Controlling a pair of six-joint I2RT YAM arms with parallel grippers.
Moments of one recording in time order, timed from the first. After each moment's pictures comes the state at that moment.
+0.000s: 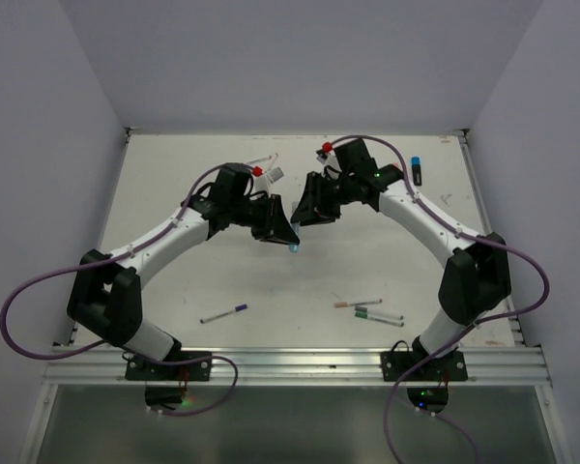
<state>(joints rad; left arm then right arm) -0.51 1.52 1.11 -0.35 0.76 -0.59 0.50 1.67 1.44 -0.65 -0.56 0.64</state>
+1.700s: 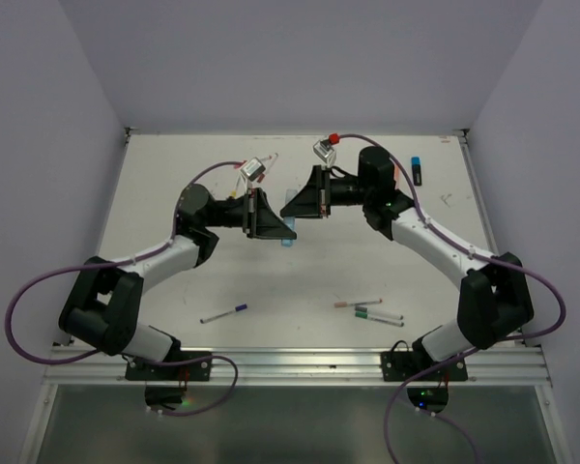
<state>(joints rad) -0.43 1.46 0.74 0.97 1.20 -1.37 0.49 1.51 1.12 0.22 -1.01 1.03</state>
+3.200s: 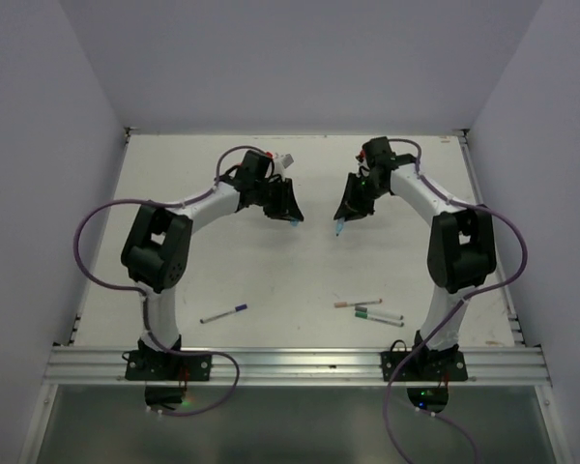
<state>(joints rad) -0.47 1.90 1.33 -0.25 0.59 -0.49 0.27 1.89 1.51 -0.78 -0.39 0.54</state>
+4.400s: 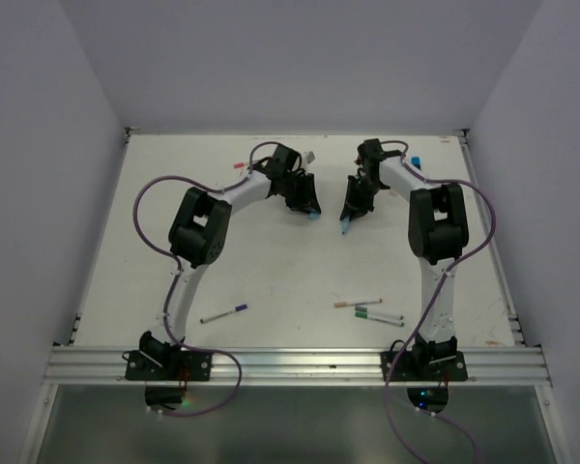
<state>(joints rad) -0.52 2.39 1.87 -0.41 0.48 -0.49 0.22 2.22 1.73 -0.84 -0.25 0.44</state>
